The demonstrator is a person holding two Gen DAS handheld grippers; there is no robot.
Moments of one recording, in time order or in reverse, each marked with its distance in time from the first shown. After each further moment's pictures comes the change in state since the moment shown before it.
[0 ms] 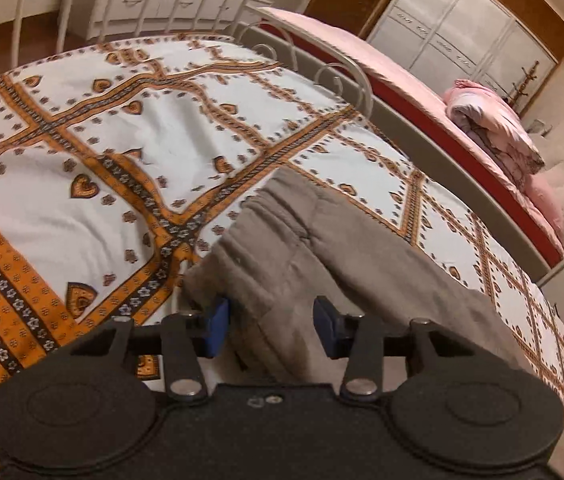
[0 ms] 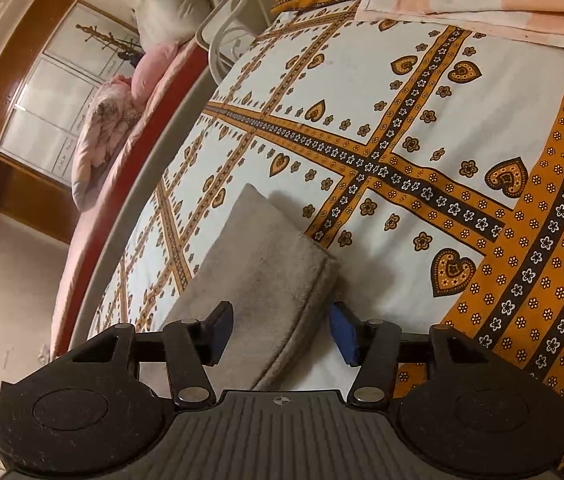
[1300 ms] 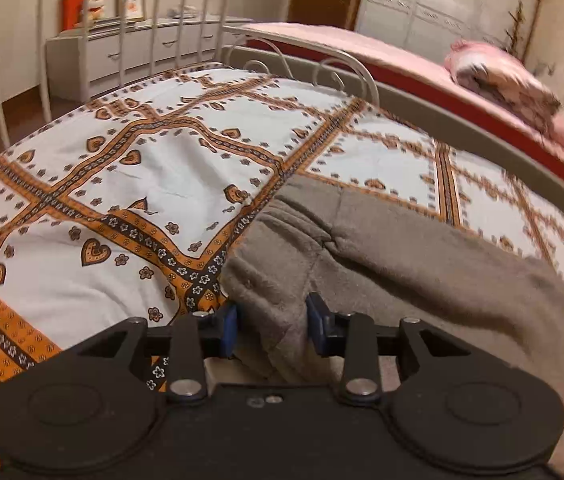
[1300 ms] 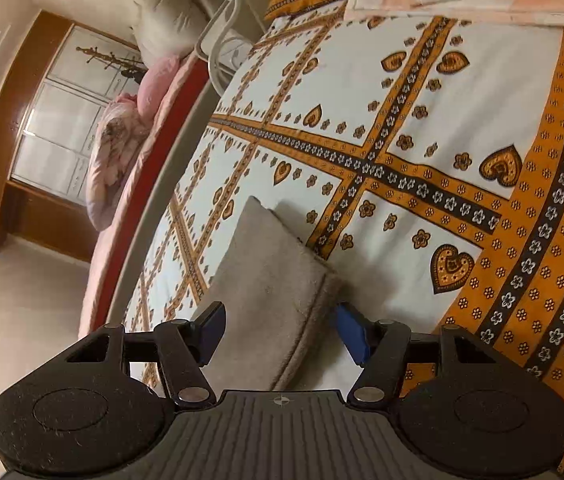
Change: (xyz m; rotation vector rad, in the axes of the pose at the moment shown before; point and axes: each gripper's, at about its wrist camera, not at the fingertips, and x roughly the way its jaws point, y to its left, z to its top) left arm 0.026 -0.015 0.007 0.234 -0.041 0.153; right arm -0.005 -0.017 0.007 0.088 -0.006 0.076
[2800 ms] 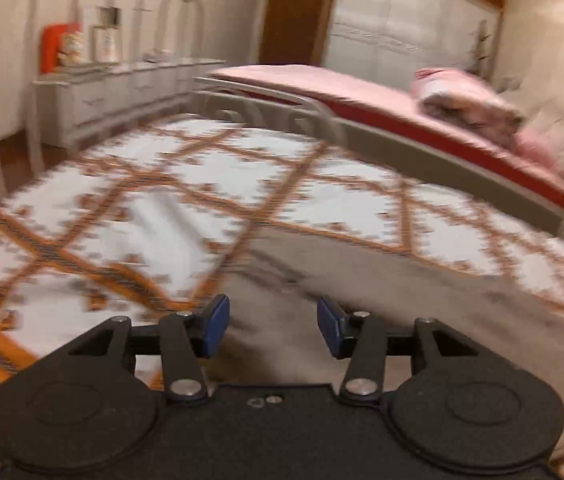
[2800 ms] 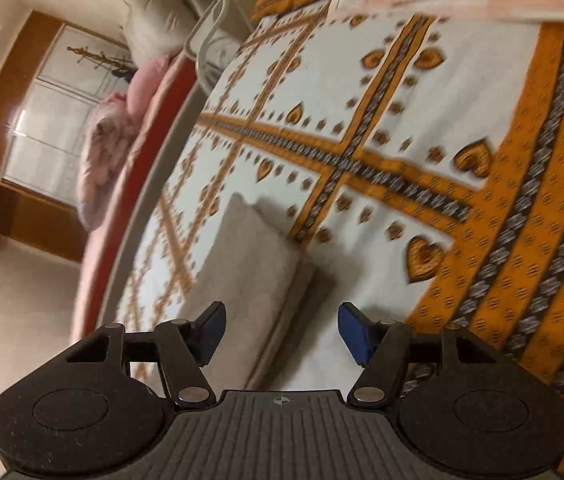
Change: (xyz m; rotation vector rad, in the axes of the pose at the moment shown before) left arm -0.045 -0.009 0.005 0.050 -0.127 -0.104; right arm -0.006 -0.008 -0.005 0.010 0.001 -0.028
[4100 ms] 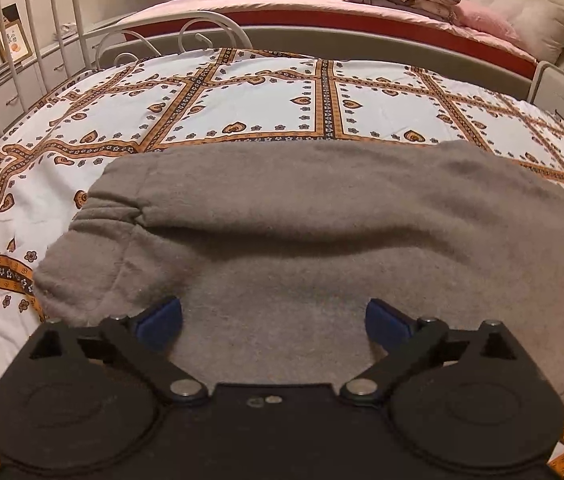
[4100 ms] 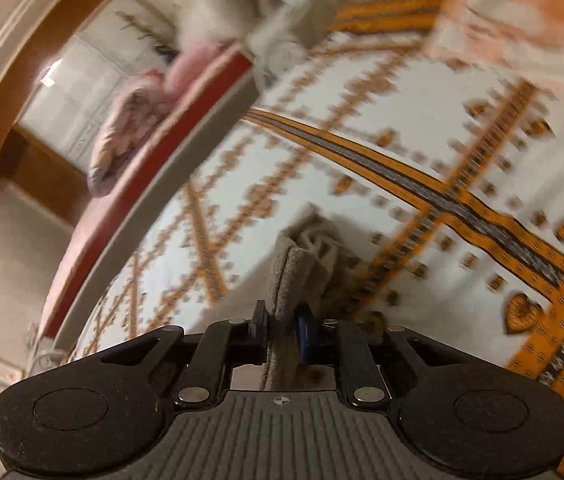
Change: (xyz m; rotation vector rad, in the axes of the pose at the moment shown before) left arm 0.065 -0.076 -0.027 0.277 0.246 -0.032; right arm 0.029 0.077 -0.019 -0.282 -0.072 -0.032
